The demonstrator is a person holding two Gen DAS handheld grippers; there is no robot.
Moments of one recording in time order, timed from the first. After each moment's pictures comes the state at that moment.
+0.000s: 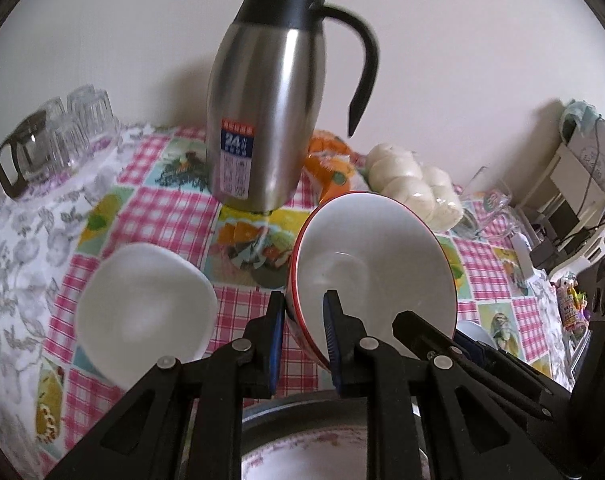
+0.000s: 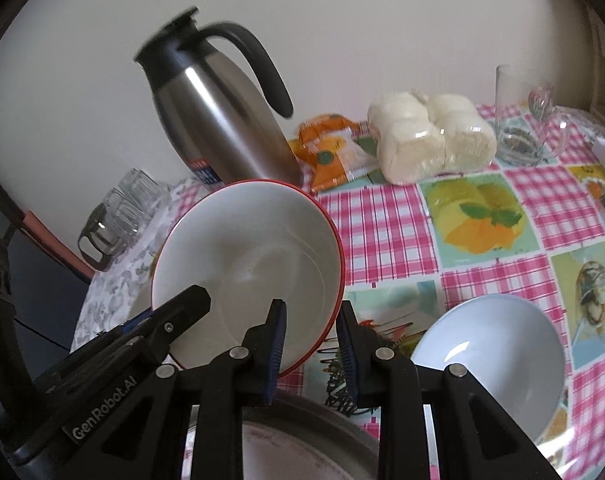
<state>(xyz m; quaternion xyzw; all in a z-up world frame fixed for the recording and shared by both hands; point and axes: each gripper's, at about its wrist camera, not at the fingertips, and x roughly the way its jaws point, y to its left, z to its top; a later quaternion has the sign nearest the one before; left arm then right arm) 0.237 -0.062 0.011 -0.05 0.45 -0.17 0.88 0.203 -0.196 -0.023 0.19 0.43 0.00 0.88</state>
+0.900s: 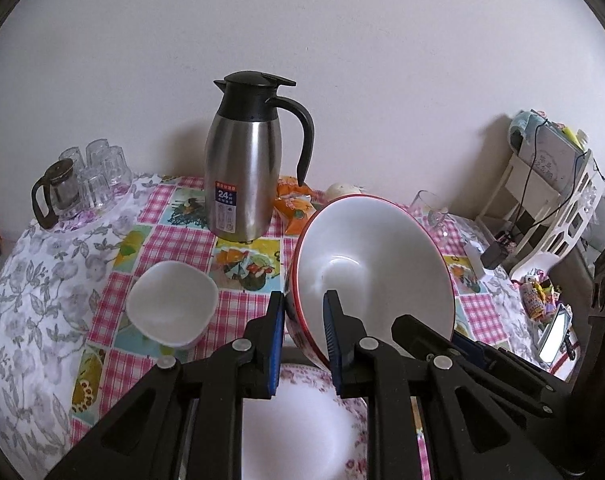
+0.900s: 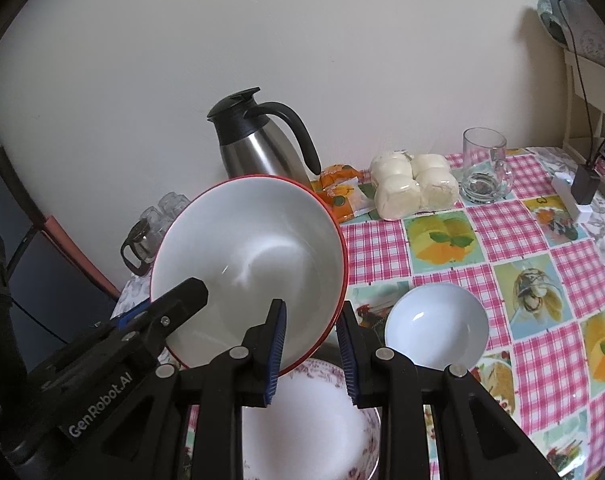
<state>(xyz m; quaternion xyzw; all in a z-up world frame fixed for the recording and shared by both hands) 0.143 -0.049 0.100 -0.04 0.39 -0.19 0.90 0.107 -0.185 0.070 0.18 0.38 0.00 0.91</state>
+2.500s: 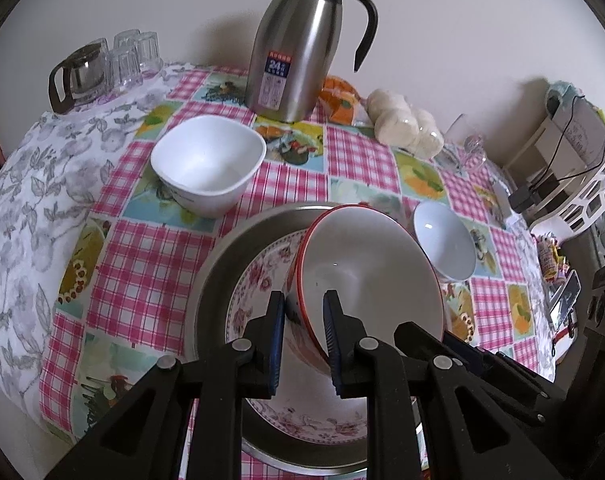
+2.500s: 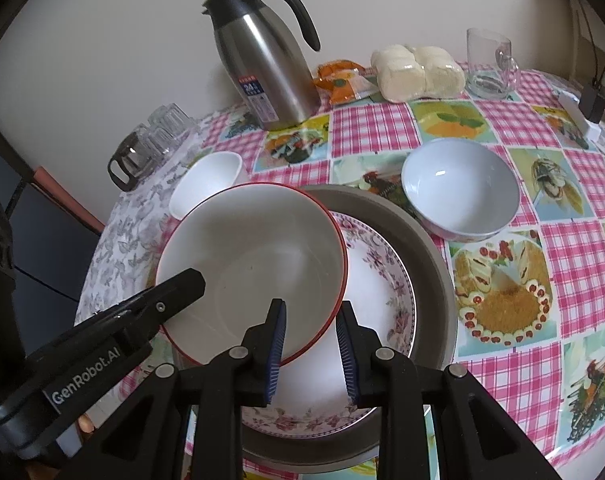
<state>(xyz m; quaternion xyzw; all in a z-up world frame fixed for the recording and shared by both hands) 0.115 -0.007 0.015 -0.07 0.52 -0.16 0.84 0.070 -0.145 -0.009 0.18 0.49 0.01 0.85</state>
